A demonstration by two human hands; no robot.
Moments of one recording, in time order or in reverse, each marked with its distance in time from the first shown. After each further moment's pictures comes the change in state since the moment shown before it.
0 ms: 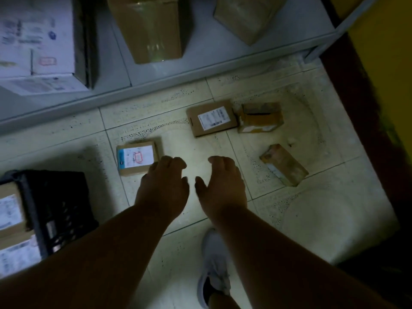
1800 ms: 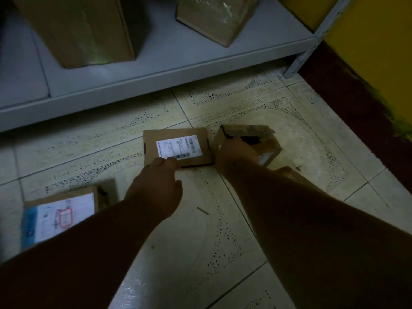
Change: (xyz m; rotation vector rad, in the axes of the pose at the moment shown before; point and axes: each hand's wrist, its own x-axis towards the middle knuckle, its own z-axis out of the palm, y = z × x) left_hand 0.193 -0.036 0.162 0.030 -0.002 0.134; right_hand 0.264 0.111 0.071 -0.486 0.024 0.147
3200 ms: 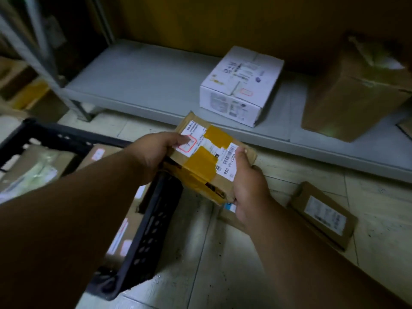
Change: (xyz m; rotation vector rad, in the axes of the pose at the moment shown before) left_hand -0.240 -0.270 -0.236 -1.314 0.508 -0.600; right_hand -0.254 -0.325 -0.031 1.260 -0.489 -0.173
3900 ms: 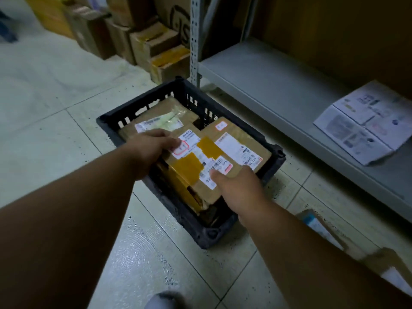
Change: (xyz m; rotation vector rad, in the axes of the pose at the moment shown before) left_hand -0.119 -0.116 -0.221 -0.202 0.450 -0.095; right_hand -0.122 0.067 0.161 -0.851 -0.451 -0.324
